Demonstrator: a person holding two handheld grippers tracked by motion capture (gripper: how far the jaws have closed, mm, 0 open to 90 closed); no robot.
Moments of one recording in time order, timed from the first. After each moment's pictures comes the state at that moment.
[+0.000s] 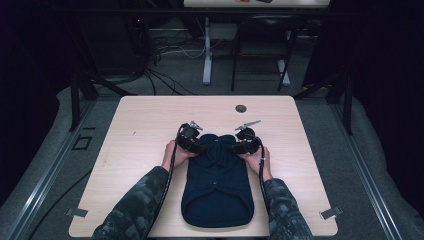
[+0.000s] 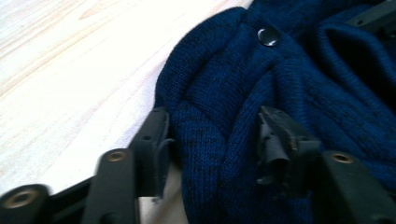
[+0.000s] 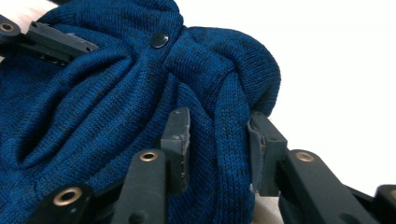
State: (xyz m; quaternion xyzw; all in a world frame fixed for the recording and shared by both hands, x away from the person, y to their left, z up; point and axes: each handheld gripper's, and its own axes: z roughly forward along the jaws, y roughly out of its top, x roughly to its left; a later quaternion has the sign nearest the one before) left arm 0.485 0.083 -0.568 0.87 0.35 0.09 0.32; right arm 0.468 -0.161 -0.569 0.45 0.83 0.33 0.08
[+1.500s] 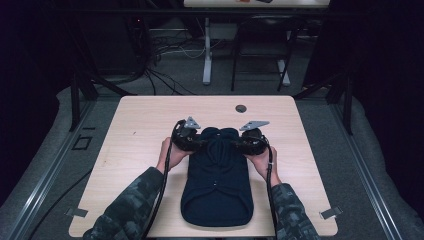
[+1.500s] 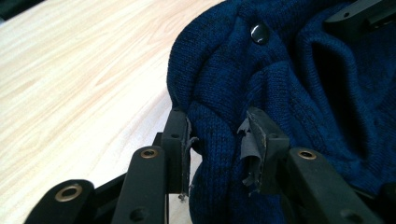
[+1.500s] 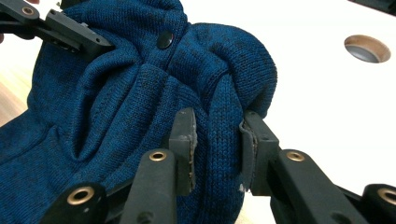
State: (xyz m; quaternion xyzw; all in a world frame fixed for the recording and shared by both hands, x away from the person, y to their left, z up) left arm 0.454 0.089 -0.520 0.87 0.29 0.14 0.38; right arm 0.429 -0.167 -0.521 0.39 0.82 0.38 0.17
